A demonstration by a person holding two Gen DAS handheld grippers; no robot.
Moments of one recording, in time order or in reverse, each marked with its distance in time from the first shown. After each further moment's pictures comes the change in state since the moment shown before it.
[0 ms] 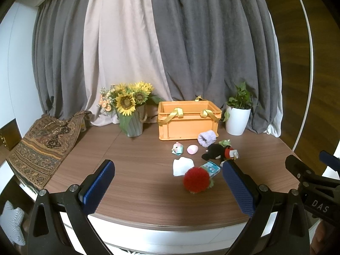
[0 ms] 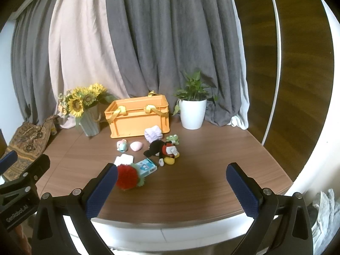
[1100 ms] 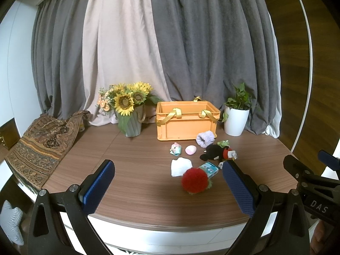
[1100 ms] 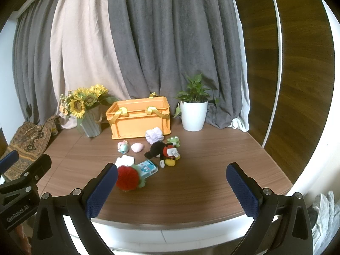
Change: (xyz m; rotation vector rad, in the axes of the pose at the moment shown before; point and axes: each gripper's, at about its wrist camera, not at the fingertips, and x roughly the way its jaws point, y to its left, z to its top) left arm -0.001 -0.003 -0.002 -0.006 -0.001 -0.005; right arm -0.004 0.002 0.002 -0.010 -0.012 0.003
